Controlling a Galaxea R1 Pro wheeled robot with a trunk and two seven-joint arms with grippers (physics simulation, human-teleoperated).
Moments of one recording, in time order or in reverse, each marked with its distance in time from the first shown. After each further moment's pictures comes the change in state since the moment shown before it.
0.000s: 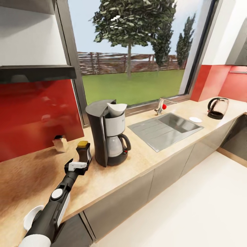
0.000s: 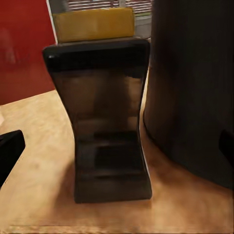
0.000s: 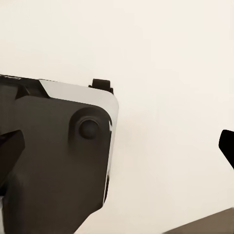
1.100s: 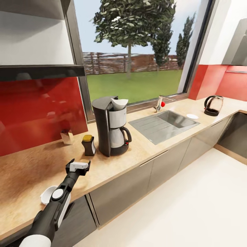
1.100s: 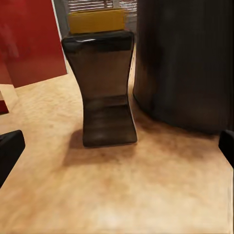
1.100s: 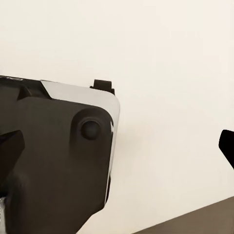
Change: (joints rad) left arm 0.002 -0.002 -0.010 0.000 -0.001 0.000 -0.017; right arm 0.000 0.003 -0.001 -0.001 -0.002 -0.001 0.000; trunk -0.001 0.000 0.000
